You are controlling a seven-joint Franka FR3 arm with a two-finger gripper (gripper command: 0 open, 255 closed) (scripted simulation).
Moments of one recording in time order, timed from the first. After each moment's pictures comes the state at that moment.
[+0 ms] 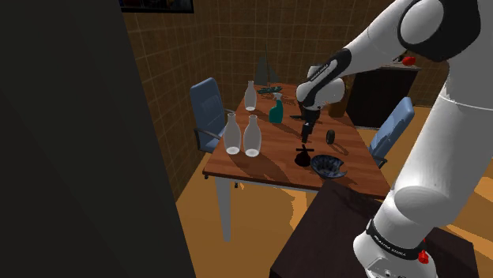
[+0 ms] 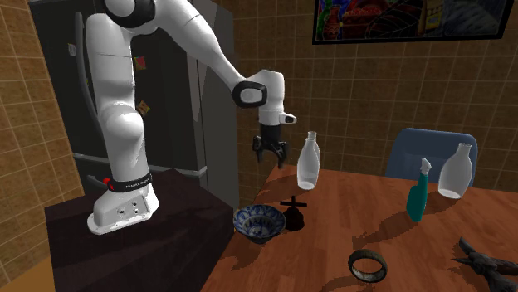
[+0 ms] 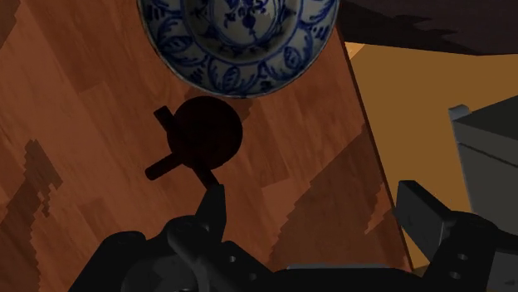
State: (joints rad) arm -0.13 0.05 -0.51 -2.38 0.02 2.41 -0.78
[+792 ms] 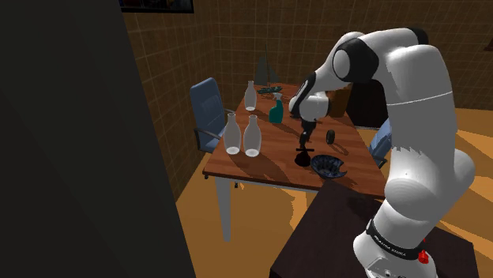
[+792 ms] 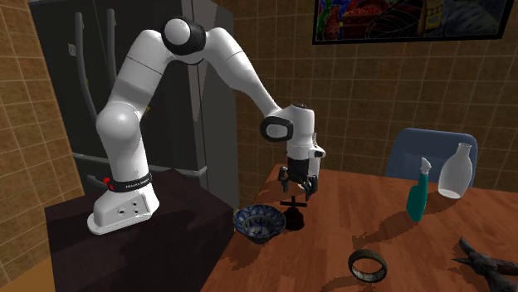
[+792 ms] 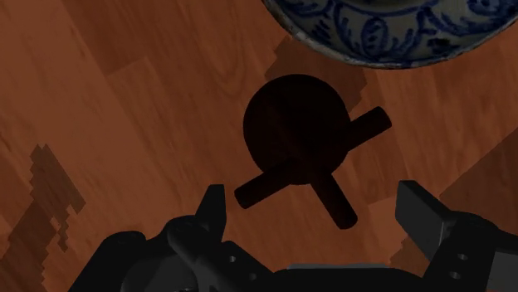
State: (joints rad) arm -0.34 0.53 -0.40 -2.05 0.35 2.51 -1.09
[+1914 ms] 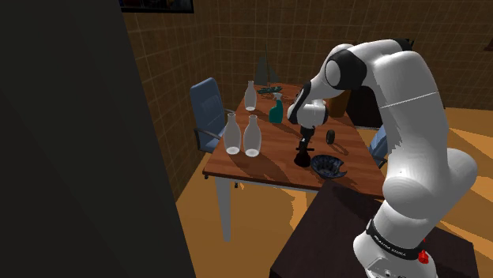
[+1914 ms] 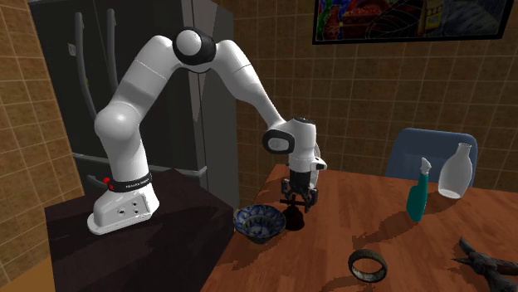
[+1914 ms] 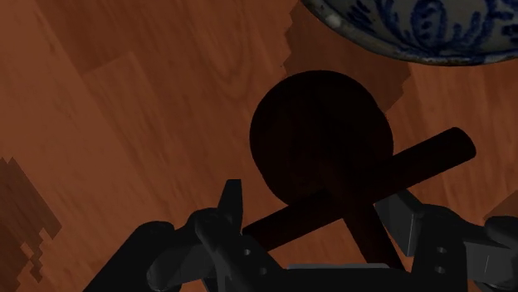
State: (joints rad) arm -0.39 0.64 -0.35 -1.99 0.41 2.57 -1.14
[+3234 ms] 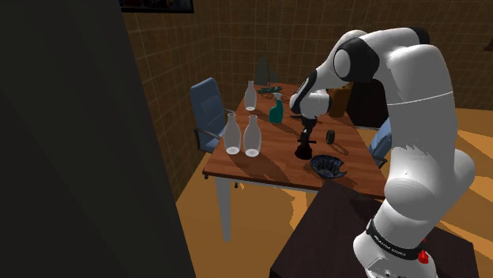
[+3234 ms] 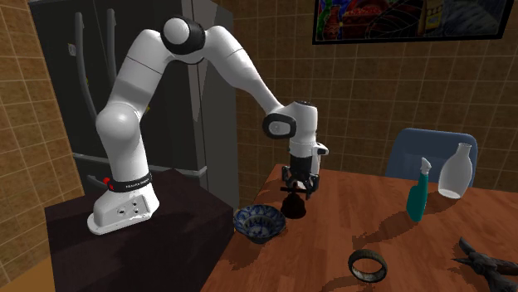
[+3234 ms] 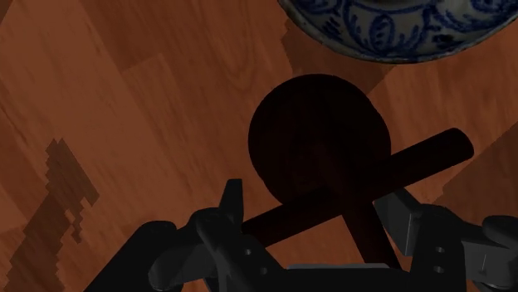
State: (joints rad) arm -0.34 0.53 -0.41 -2.02 0.35 2.48 -1.09
